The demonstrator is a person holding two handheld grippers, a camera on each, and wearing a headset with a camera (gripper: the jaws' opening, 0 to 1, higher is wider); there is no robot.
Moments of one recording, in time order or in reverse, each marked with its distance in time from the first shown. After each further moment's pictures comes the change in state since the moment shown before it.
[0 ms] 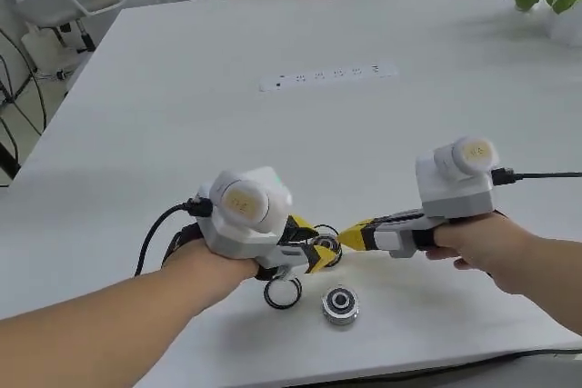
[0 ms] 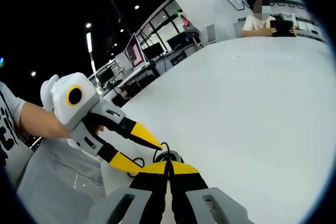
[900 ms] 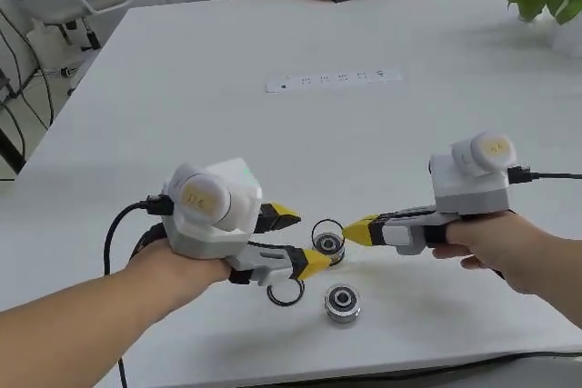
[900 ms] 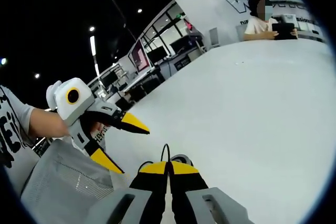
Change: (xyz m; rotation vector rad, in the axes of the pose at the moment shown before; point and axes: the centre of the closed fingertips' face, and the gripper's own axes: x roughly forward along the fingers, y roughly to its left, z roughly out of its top) left arm -0.046 -0.006 0.014 -0.015 -0.094 -0.006; right arm -0.011 0.025 0.009 -0.002 -0.027 0.030
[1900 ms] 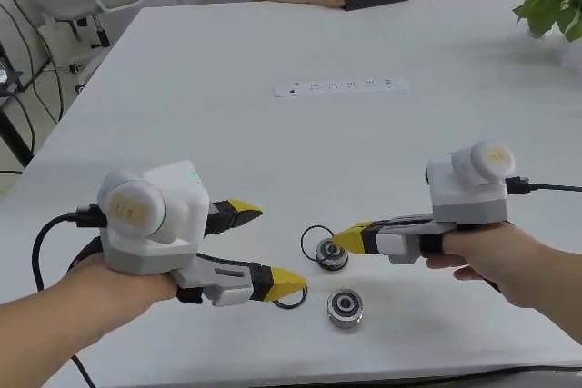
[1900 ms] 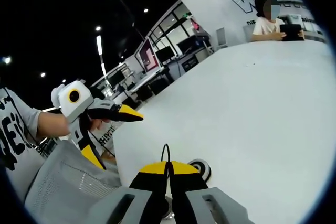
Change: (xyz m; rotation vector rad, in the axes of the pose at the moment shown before) left arm -0.052 0.001 -0.003 -0.028 -0.052 0.038; right arm 0.010 0.022 0.008 -0.013 0.003 0.059
